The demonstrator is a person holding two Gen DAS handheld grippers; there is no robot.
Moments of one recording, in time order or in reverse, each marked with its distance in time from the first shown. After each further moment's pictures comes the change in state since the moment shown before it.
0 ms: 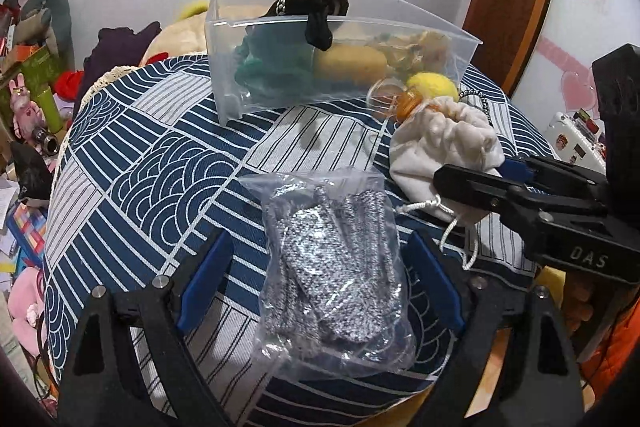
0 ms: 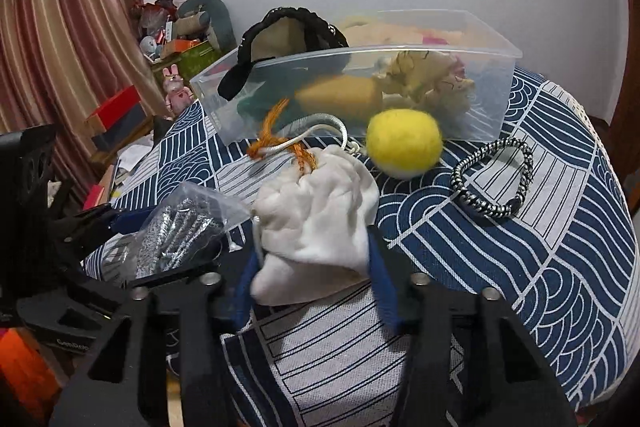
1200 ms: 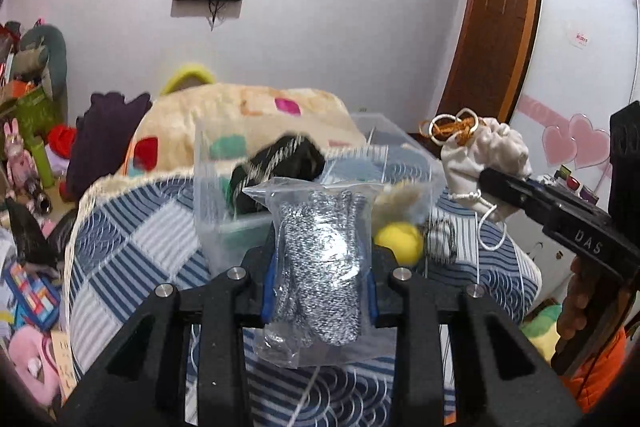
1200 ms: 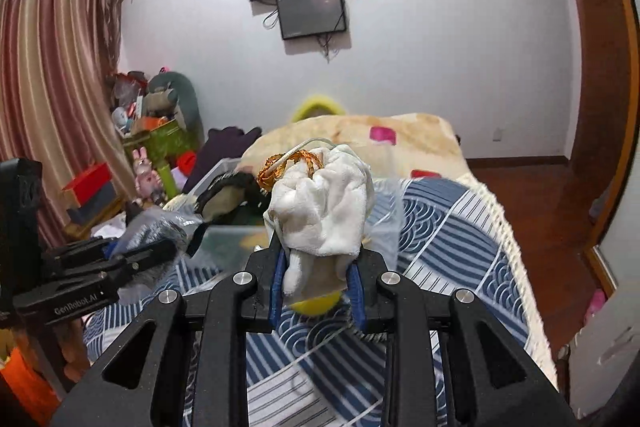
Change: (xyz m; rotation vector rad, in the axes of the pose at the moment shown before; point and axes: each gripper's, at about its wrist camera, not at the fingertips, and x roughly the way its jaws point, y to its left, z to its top) left arm -0.040 -0.008 0.093 0.004 -0.231 -0.058; right arm -0.072 -0.024 0.064 0.041 -0.277 -0.146
